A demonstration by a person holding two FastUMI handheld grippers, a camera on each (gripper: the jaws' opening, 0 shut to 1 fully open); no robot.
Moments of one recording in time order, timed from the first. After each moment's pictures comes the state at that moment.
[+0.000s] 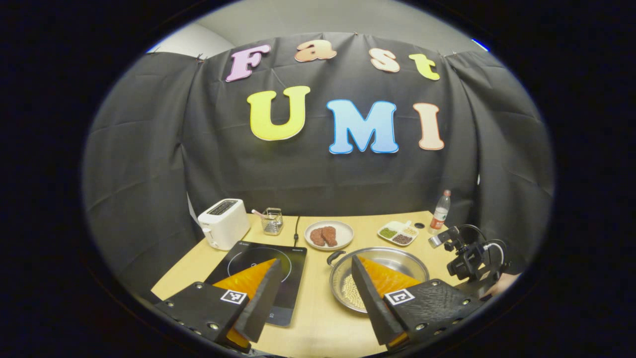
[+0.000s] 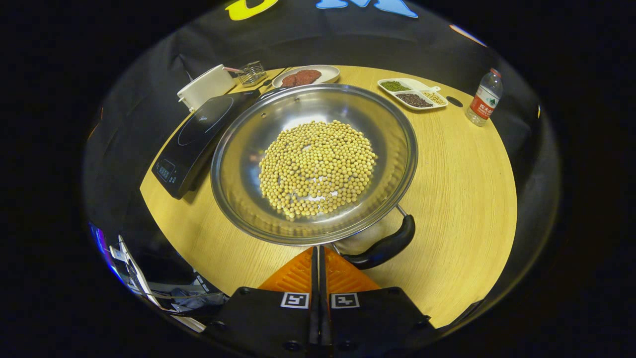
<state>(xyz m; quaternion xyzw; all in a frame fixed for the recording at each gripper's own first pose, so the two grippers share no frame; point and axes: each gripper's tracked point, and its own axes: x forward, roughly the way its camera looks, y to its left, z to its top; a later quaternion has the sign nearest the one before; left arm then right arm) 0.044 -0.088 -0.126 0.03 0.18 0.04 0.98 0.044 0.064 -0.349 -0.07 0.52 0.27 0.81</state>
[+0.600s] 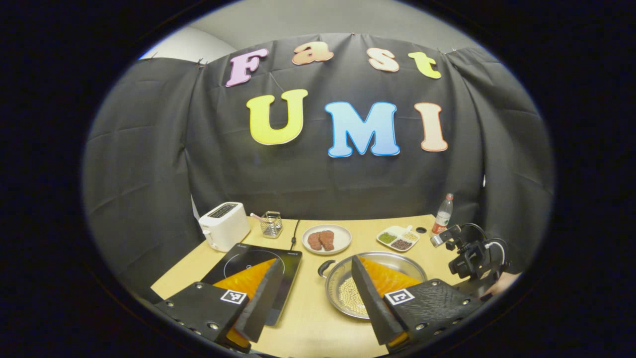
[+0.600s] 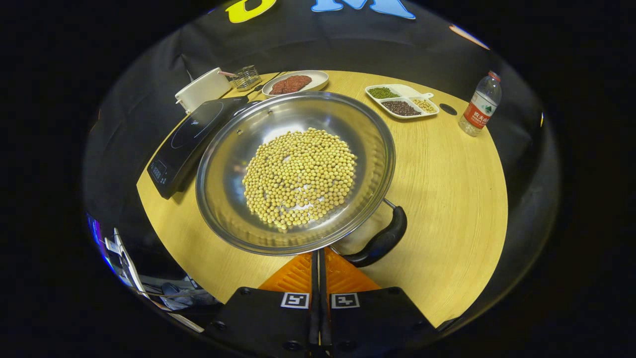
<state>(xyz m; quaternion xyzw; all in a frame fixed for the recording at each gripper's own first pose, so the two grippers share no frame) 0.053 -0.130 -0.118 0.03 0.17 0.07 0.98 0.084 0.024 -0.351 -0.09 0.50 0.28 0.81</state>
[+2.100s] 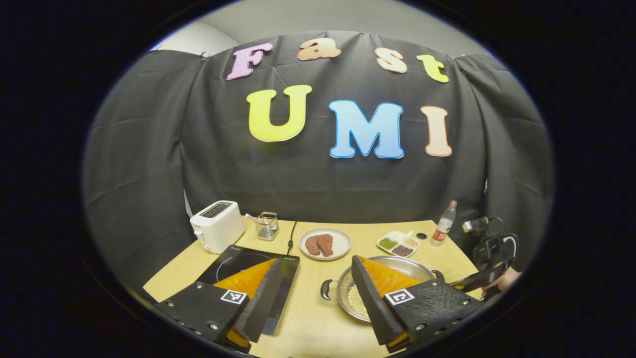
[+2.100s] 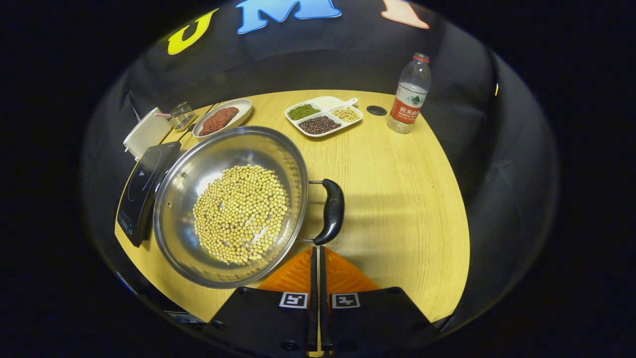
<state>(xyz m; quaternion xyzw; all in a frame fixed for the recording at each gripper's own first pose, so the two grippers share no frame) 0.098 -0.096 -0.128 0.01 0.18 0.05 0.98 0.148 -0.040 -0.338 -0.03 0.47 0.13 0.87</state>
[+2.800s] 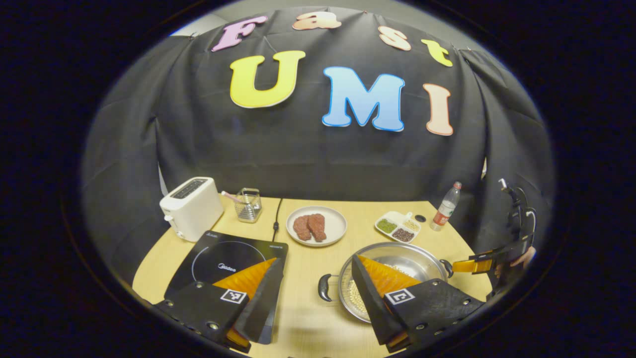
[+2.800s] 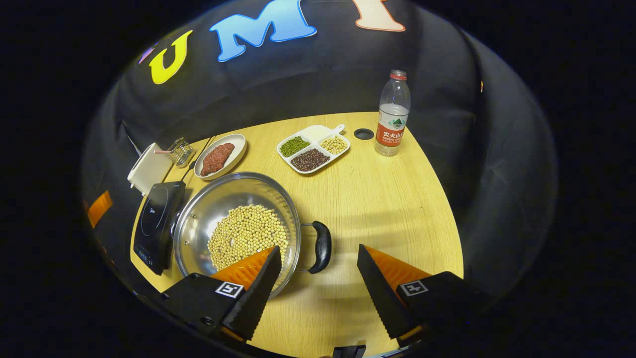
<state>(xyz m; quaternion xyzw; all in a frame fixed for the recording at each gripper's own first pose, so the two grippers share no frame) 0.174 -0.092 -0.223 -0.01 0.27 -0.01 0.96 0.186 -0.037 -0.293 0.04 0.44 0.13 0.89</state>
